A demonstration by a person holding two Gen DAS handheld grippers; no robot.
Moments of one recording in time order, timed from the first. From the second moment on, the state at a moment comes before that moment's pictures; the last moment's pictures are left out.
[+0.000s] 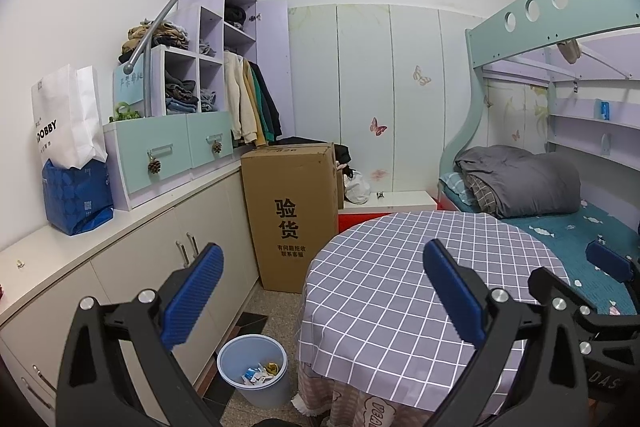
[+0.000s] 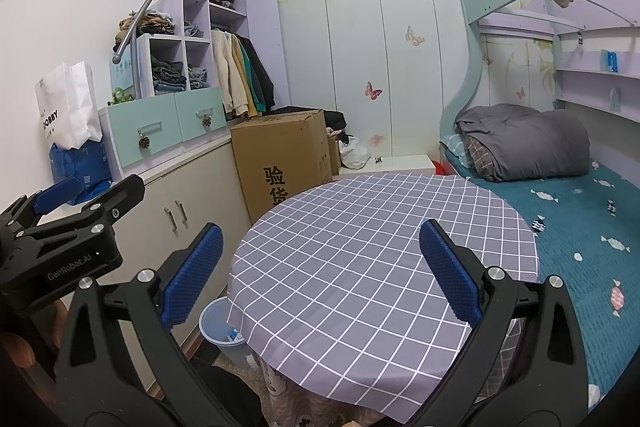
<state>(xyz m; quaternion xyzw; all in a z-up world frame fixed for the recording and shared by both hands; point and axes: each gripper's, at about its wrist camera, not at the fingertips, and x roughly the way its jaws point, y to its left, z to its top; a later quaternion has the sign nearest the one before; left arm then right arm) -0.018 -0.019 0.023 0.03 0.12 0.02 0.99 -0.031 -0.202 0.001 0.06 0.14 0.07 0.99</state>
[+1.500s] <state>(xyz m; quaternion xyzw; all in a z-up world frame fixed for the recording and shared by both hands) -0.016 -0.018 0.020 0.04 0.12 0.02 0.99 -0.029 -0.200 -0.006 0.06 0.15 0.07 0.98</state>
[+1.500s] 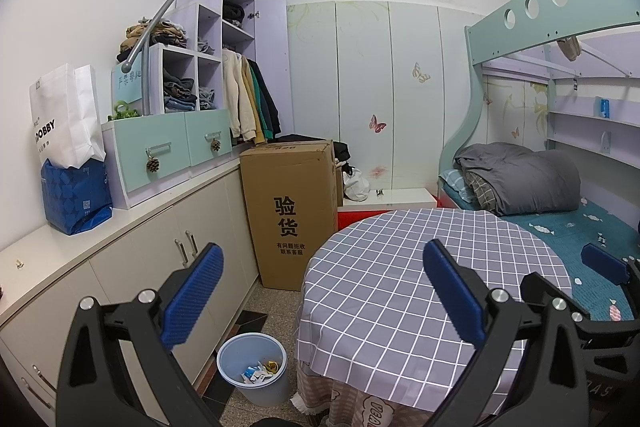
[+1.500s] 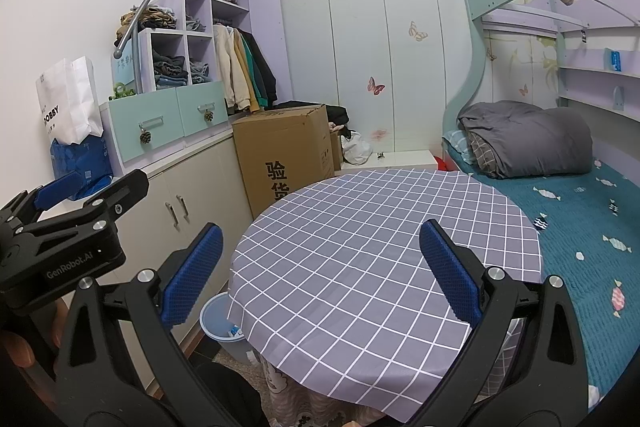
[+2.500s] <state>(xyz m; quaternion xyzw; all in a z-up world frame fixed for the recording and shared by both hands) -0.013 -0.015 0.017 0.04 0.13 0.02 0.99 -0.026 -0.203 -0.009 0.06 0.15 0.07 0.98</state>
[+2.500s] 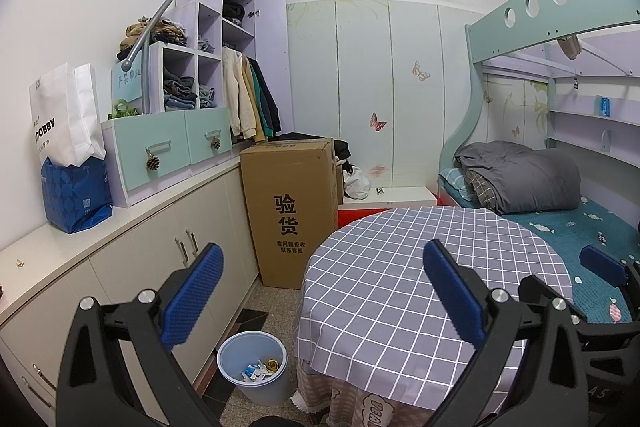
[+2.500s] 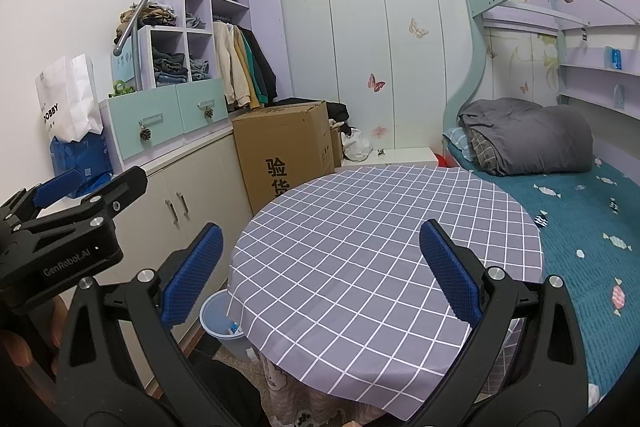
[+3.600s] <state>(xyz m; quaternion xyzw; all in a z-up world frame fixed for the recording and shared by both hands) -0.012 -0.004 0.011 0.04 0.14 0.02 0.99 -0.028 -0.201 -0.021 0.07 0.16 0.07 0.98</state>
